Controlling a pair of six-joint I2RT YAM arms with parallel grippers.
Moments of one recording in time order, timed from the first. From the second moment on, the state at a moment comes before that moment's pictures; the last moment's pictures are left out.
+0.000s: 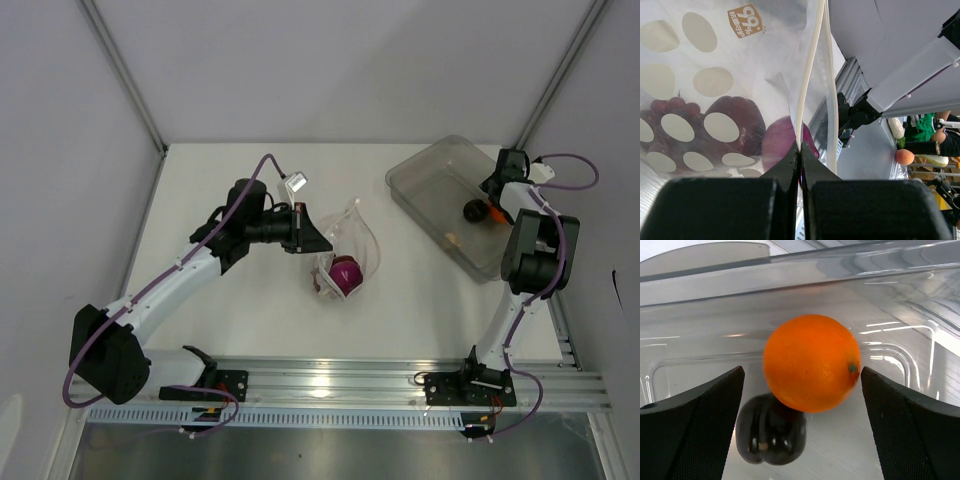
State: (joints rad) left arm -0.52 1.28 1.01 -0.20 0.72 -0.56; right arm -0.20 2.02 1.49 -0.30 0.46 0.69
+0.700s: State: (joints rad) left arm -0.52 1.29 1.01 -0.19 0.72 -0.57; right arm -0.22 2.06 1.52 -0.29 0.46 0.68
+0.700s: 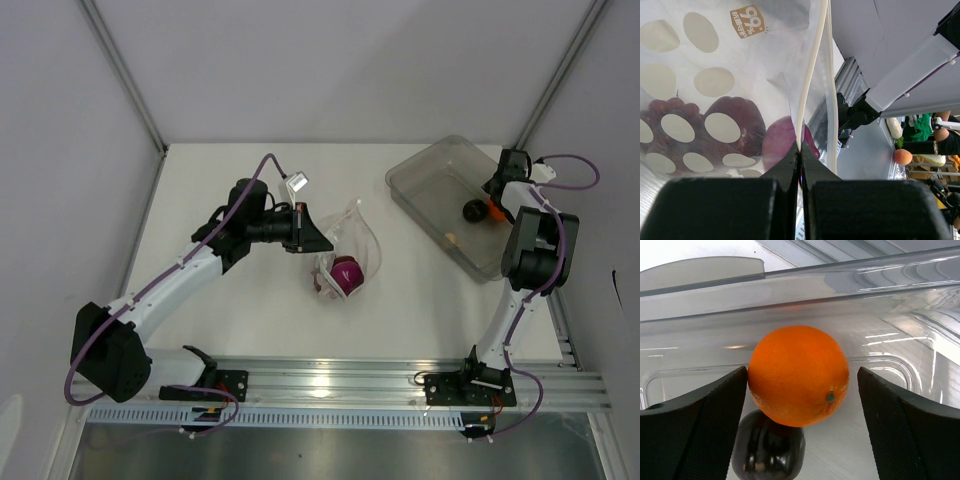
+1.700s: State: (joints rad) left arm -0.52 1.29 1.00 -0.18 0.72 -0.58; right arm -0.22 1.88 1.39 -0.30 0.48 0.67
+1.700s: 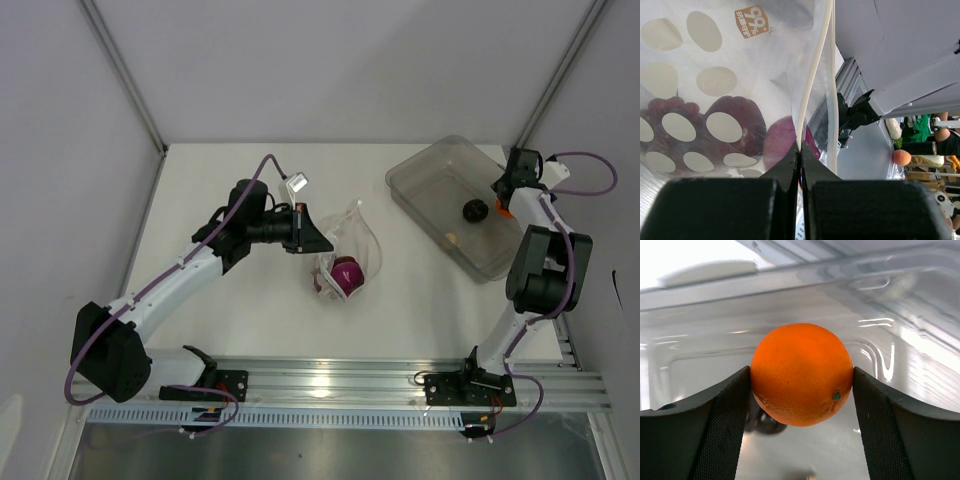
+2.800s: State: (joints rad) left arm -0.52 1.29 1.10 -0.36 0.66 -0.57; right arm 0.73 0.97 1.11 -0.37 0.00 0.57
